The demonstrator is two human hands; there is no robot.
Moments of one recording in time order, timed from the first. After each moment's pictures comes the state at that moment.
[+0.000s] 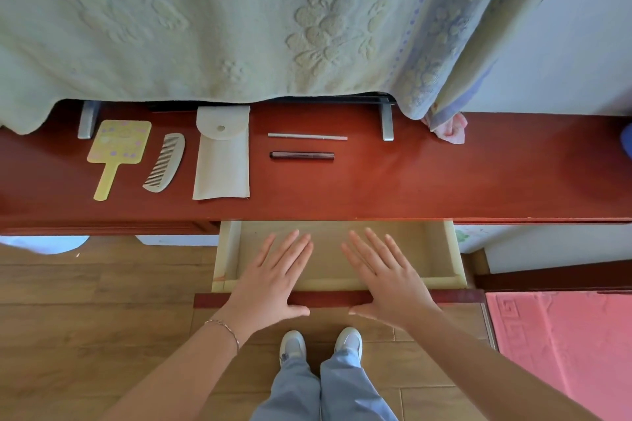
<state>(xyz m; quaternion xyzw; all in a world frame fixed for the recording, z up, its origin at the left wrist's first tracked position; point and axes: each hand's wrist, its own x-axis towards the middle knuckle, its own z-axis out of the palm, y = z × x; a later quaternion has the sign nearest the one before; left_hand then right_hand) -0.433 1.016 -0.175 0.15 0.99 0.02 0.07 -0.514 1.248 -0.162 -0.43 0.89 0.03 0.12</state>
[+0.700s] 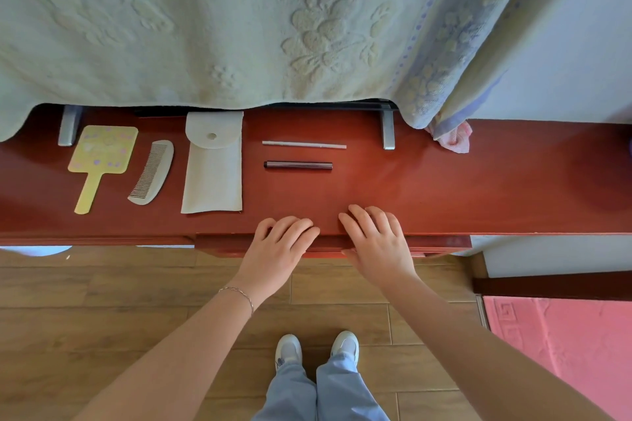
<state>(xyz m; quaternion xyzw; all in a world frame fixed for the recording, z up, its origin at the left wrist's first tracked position) -0.499 1.010 -0.191 0.14 0.98 0.04 -0.13 -0.577 1.210 -0.177 -0.37 0.93 0.02 -0.08</state>
